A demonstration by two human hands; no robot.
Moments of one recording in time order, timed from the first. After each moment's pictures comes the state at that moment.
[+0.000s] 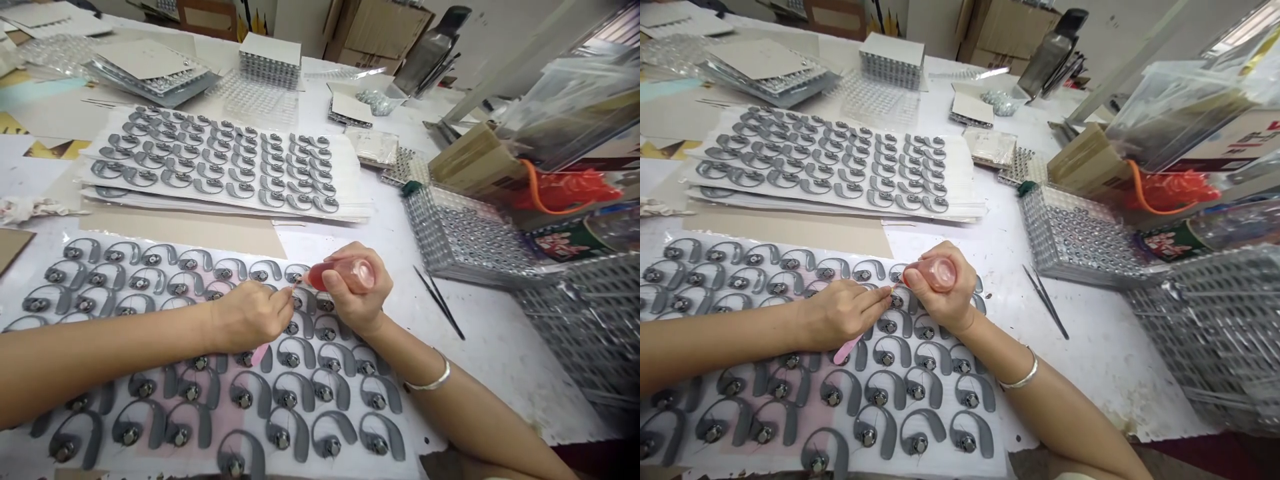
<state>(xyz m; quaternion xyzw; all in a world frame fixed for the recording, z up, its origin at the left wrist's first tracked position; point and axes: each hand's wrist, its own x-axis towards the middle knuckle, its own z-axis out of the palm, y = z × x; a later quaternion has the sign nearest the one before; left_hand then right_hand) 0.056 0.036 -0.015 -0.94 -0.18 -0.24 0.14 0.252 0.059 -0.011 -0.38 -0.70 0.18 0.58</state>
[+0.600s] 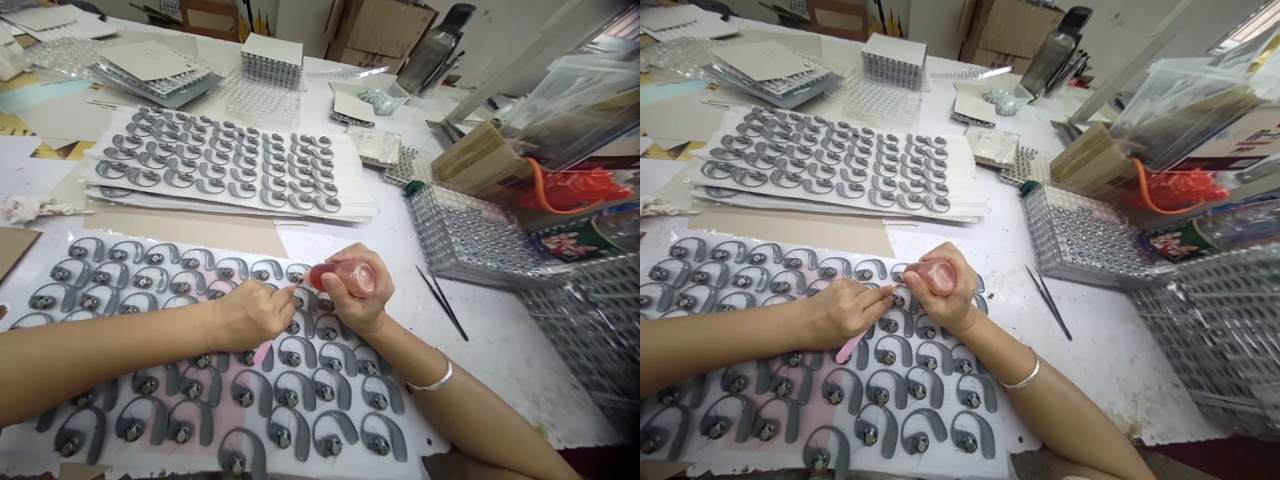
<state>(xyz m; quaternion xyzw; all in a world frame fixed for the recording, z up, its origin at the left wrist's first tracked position) 0.057 0.036 -0.013 -0.95 -0.19 -0.24 0.11 0.253 0.059 -0.015 -0.35 -0.73 0.13 0.58</state>
